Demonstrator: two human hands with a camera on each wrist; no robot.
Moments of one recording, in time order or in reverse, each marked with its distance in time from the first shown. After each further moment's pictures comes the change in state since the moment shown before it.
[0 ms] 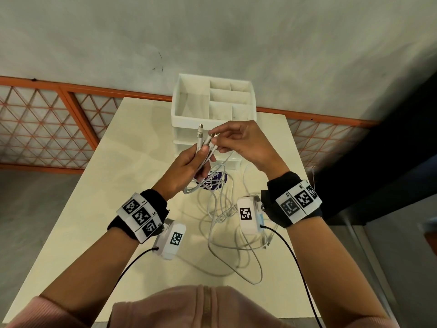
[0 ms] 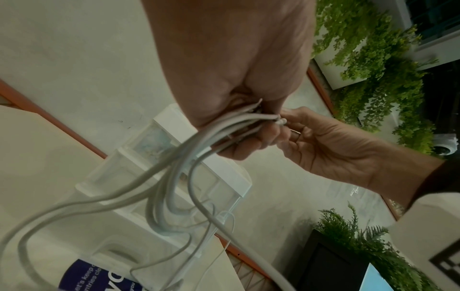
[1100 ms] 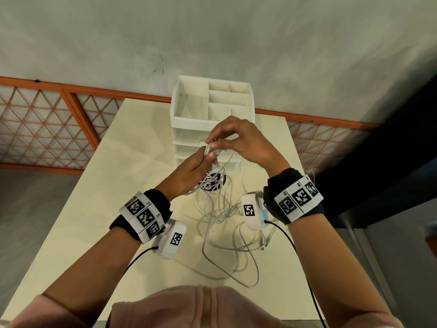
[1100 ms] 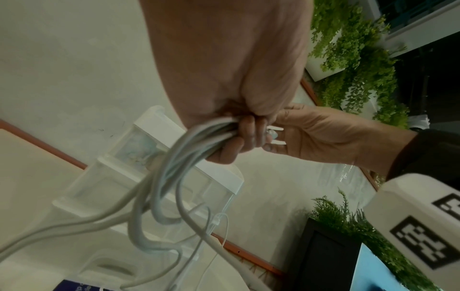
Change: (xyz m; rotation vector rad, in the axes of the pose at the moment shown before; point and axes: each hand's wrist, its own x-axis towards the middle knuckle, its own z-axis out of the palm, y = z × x) left_hand 0.002 0.003 0.012 0.092 -0.094 0.040; right_hand 0.002 -0.006 -0.010 -0.328 -0.119 -0.110
